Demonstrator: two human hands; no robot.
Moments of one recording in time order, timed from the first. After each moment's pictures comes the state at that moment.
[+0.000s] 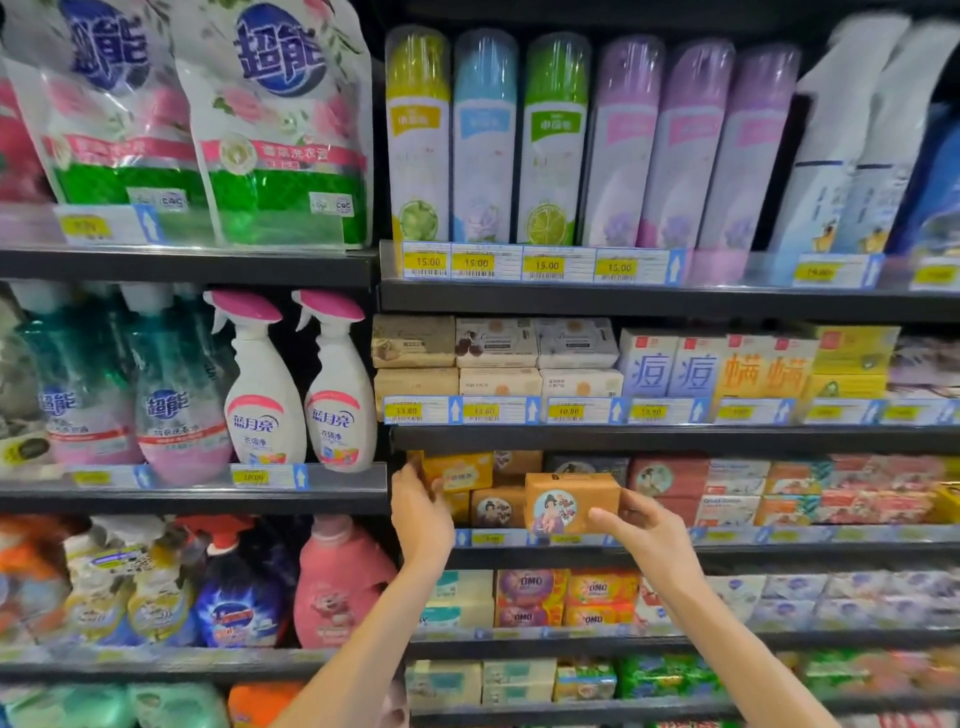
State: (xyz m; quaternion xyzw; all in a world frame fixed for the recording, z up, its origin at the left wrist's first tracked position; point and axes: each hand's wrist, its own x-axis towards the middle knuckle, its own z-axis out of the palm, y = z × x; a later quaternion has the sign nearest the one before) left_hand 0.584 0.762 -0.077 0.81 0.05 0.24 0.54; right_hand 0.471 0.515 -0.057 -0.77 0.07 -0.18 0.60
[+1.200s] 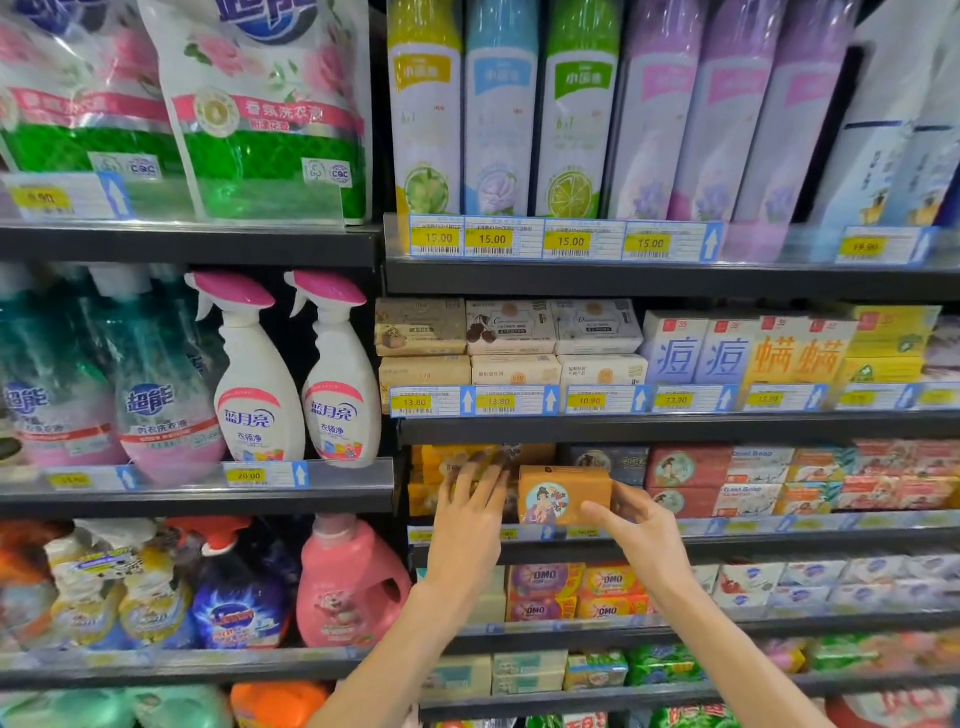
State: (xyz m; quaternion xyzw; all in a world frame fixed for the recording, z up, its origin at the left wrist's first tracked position) left_hand 0.575 0.752 -0.100 0.93 -0.24 0.26 0.09; right_hand 0.497 0.542 -0.075 -0.76 0.09 -0.18 0.62
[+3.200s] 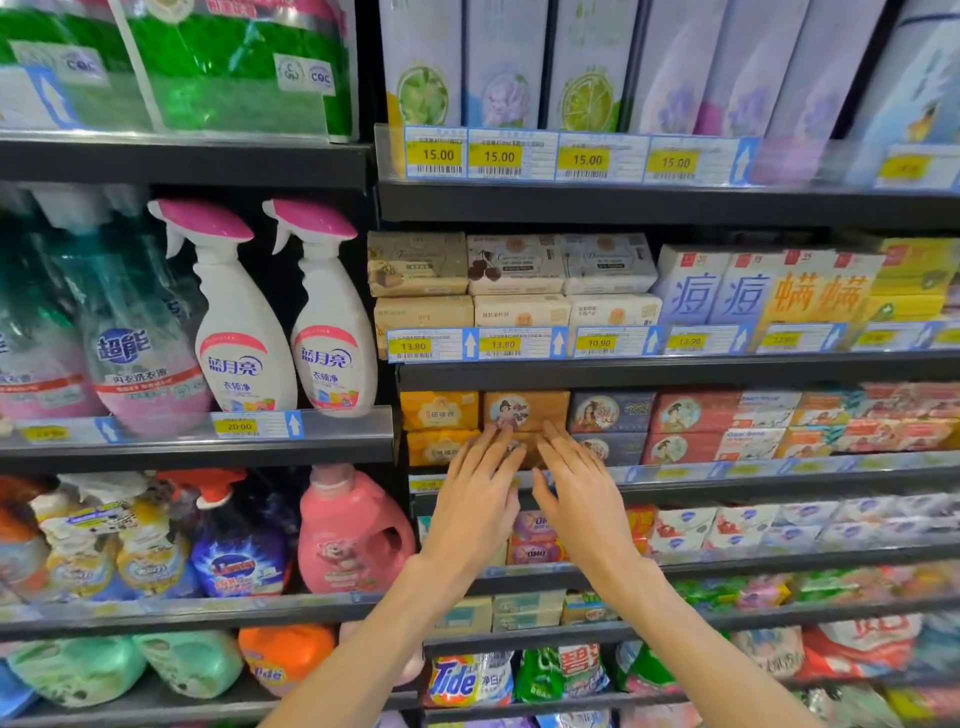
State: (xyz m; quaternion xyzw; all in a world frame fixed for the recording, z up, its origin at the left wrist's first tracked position) left_hand 0.568 0.758 -0.130 0.90 -0.33 0.26 0.16; right_hand 0.528 0.596 -0.127 -0.94 -0.03 -0.33 0.10
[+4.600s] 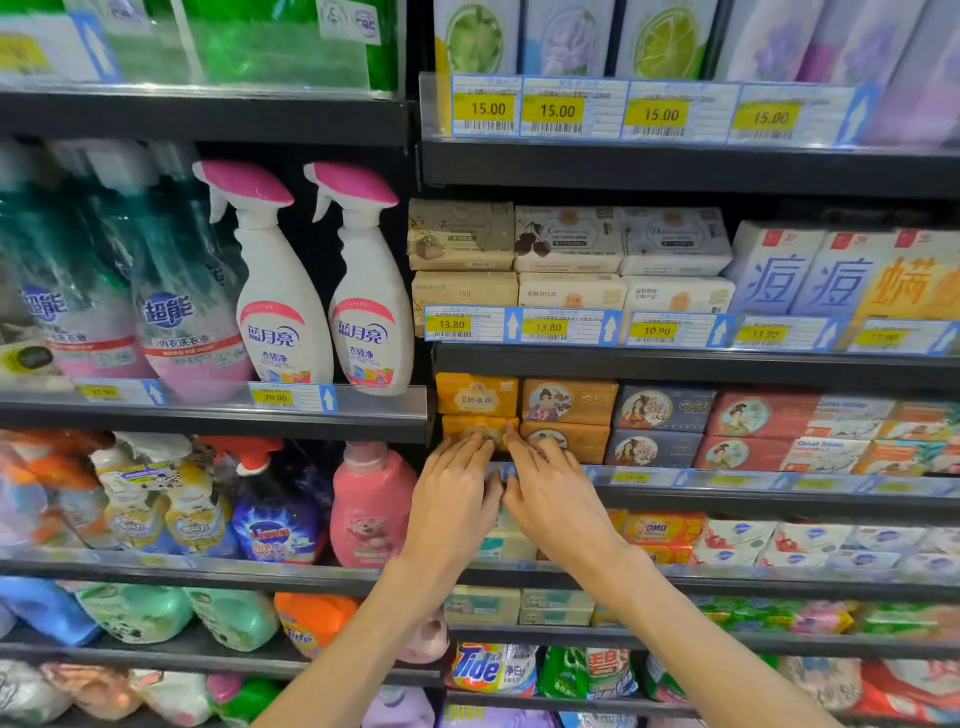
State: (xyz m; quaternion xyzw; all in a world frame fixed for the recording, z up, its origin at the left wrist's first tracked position) left_hand 0.568 0.804 -0.136 0.93 -0.19 0.25 0.19; right_hand 0.551 0.651 -0.128 -0.96 -0.13 -0.26 0.02
